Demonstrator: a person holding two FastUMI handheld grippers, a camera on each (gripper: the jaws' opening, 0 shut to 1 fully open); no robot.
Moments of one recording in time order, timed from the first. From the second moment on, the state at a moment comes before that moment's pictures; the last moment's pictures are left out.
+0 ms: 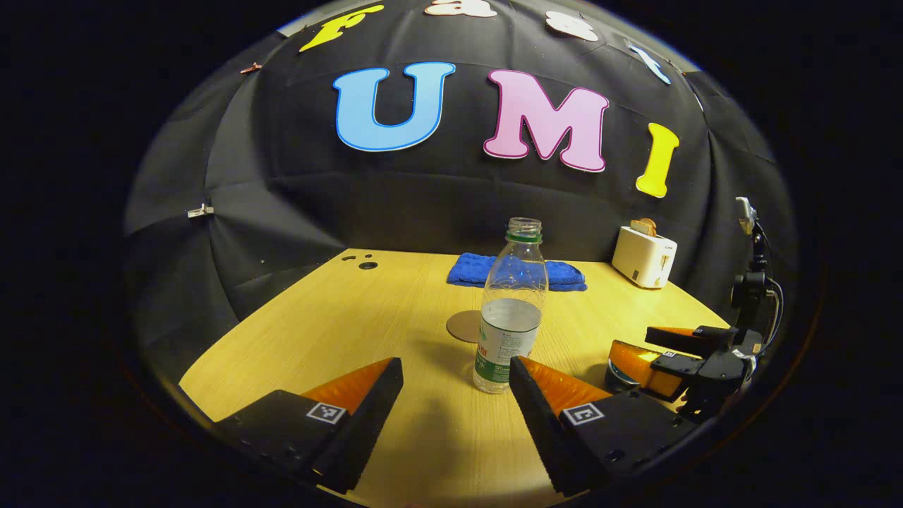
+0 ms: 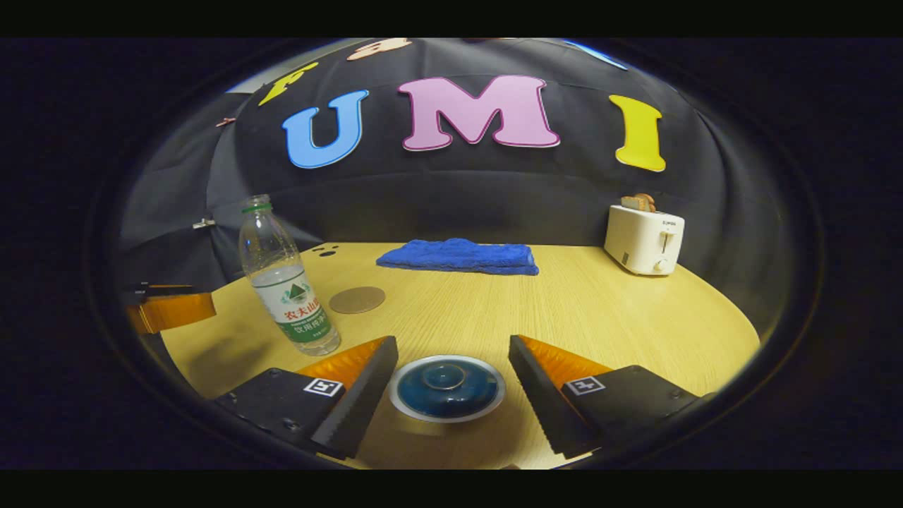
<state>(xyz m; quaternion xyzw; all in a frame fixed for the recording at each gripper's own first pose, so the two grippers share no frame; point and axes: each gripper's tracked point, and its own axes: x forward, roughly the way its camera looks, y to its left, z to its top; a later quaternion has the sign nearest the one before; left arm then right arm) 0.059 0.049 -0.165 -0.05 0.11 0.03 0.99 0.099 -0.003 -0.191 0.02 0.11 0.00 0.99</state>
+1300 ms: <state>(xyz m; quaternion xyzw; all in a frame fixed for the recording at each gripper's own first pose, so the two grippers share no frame) 0.081 0.022 -0.193 -0.01 0.12 -0.03 0.99 0.103 0.006 -0.175 -0.02 0.10 0.03 0.99</state>
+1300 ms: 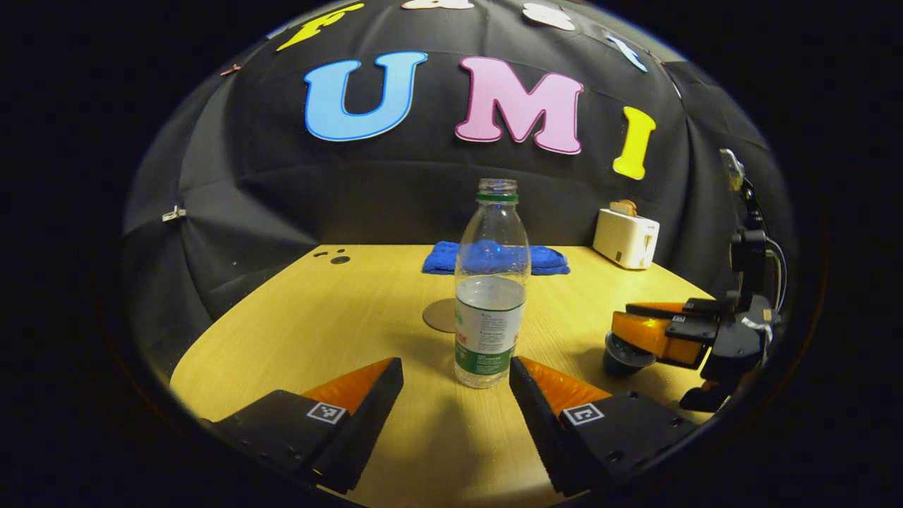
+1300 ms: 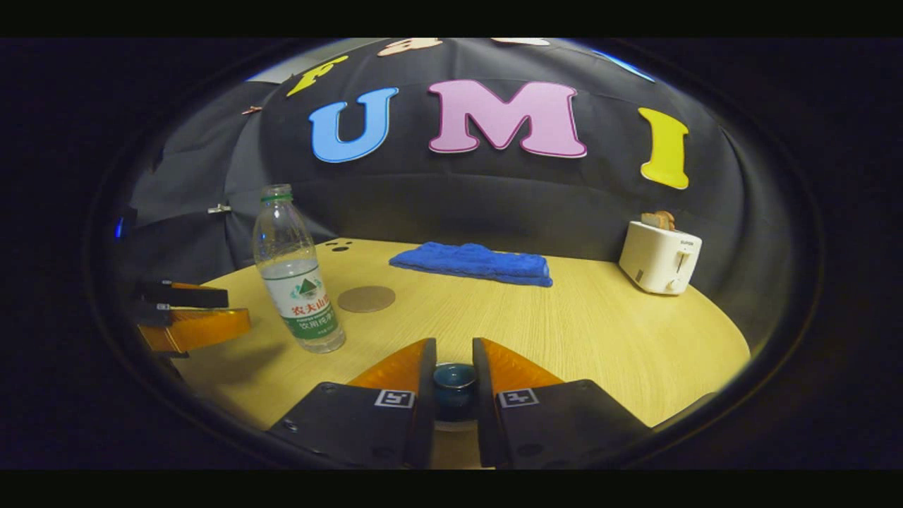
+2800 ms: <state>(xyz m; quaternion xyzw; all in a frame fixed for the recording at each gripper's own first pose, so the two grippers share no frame) 0.180 0.028 -0.170 0.35 0.08 -0.04 0.93 0.057 -0.069 -0.145 0.03 0.10 -0.04 0.99</state>
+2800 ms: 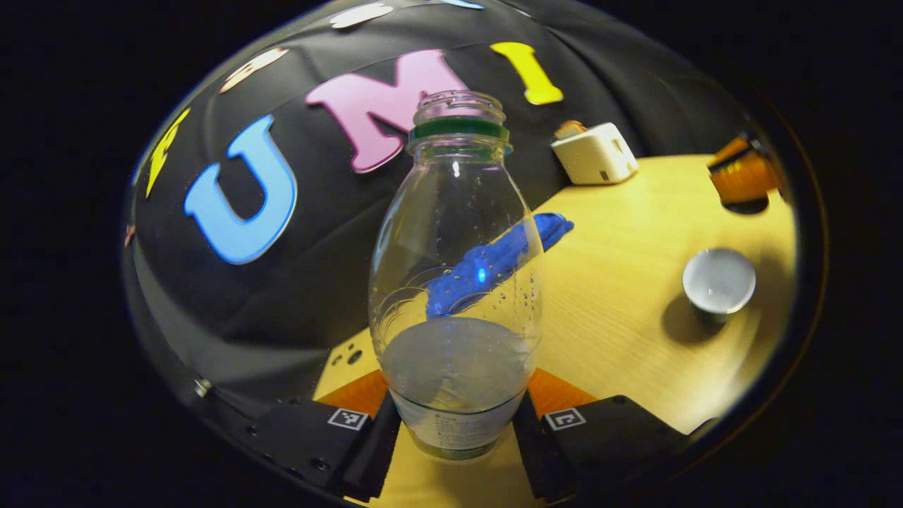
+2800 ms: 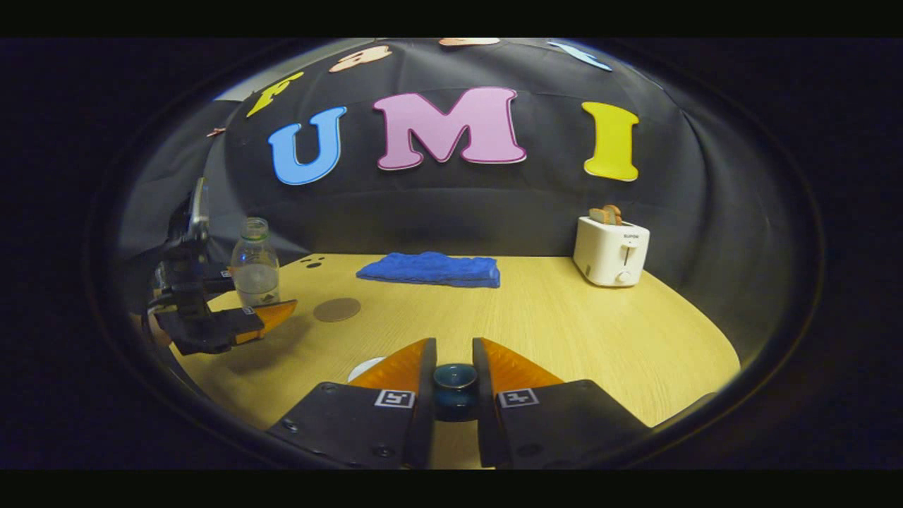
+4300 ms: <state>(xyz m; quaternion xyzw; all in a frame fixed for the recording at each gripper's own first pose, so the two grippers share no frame) 0.217 -0.040 -0.209 0.76 0.02 -0.13 0.64 0.026 -0.112 -0.173 0.04 0.12 -0.07 0.99</state>
